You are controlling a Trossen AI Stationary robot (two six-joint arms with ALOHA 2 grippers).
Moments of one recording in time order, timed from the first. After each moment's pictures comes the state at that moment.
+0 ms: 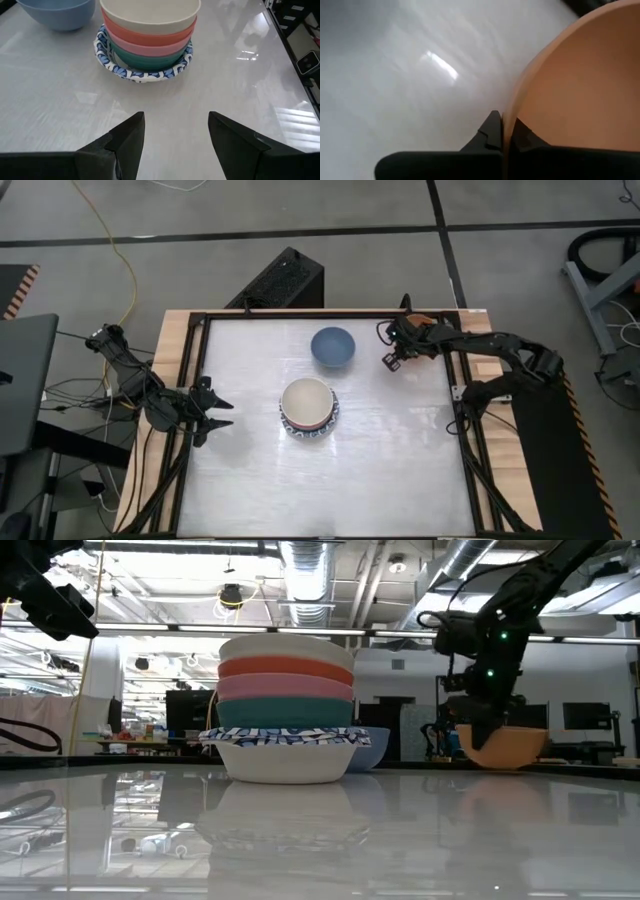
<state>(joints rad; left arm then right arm) -0.76 0.45 0.50 -0.70 -0.64 -0.63 -0.62 1.34 0.72 -0.51 0.26 0.18</state>
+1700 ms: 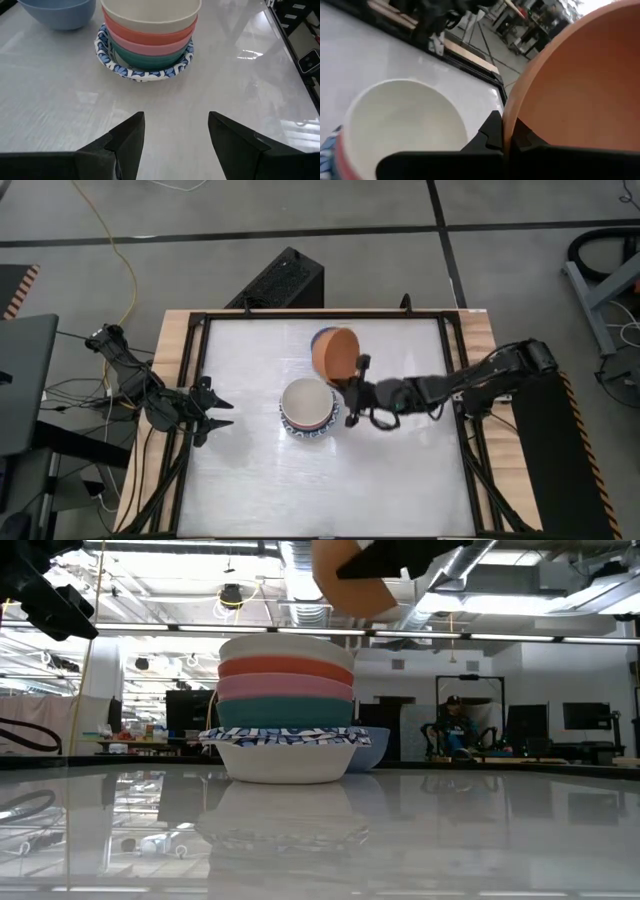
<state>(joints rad) -0.76 0.45 0.50 -0.71 -0.64 -0.63 0.23 1.39 0.93 0.25 0.60 -0.51</state>
